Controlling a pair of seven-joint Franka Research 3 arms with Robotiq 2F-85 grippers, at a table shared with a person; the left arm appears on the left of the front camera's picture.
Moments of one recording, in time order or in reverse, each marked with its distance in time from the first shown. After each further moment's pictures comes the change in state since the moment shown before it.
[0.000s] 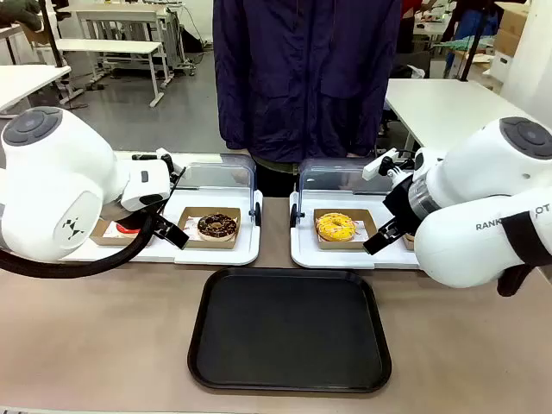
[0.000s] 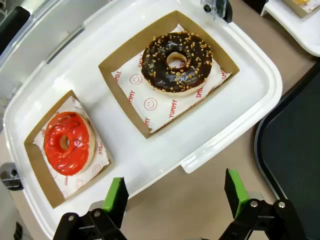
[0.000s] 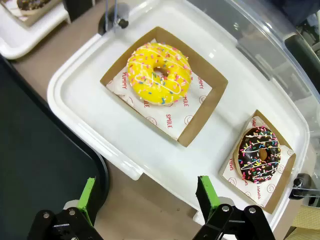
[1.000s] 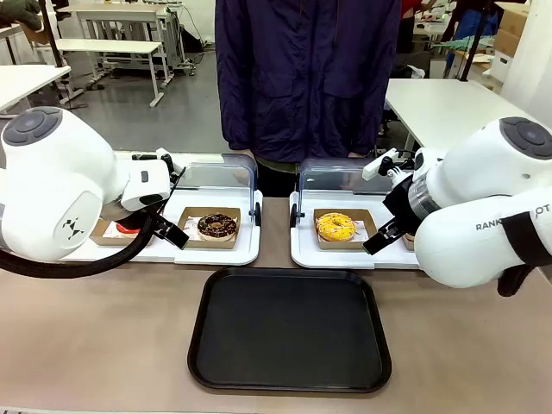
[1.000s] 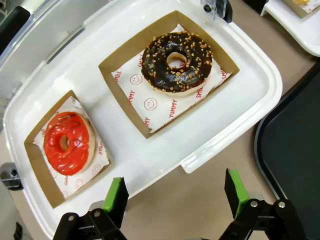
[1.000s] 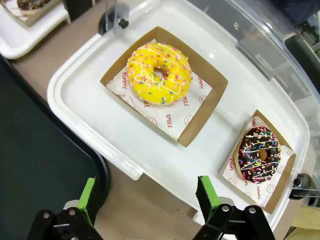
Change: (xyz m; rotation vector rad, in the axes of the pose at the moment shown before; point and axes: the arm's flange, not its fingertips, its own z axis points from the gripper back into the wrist) left arm 0.000 0.000 0.000 0.000 0.000 0.000; right arm 0.000 0.000 0.000 0.000 0.000 0.001
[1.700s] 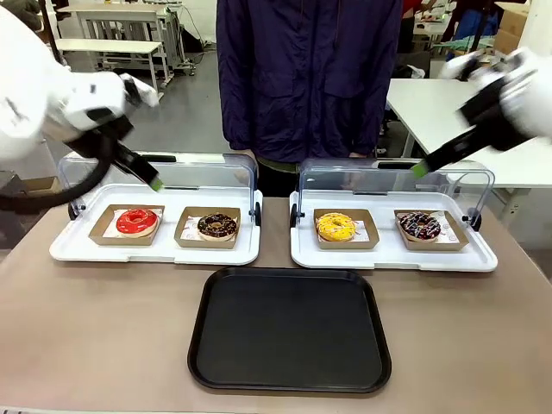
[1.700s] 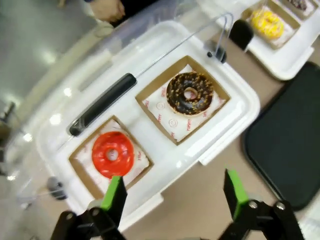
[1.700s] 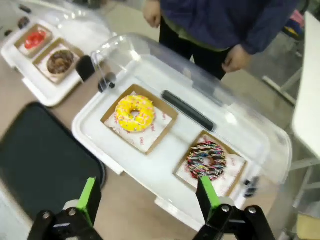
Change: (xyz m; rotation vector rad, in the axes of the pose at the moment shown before) left arm 0.050 0.091 0.110 -0.151 -0.065 -0.054; right arm 0.016 -0.132 0.164 0.166 -0.191 -0.100
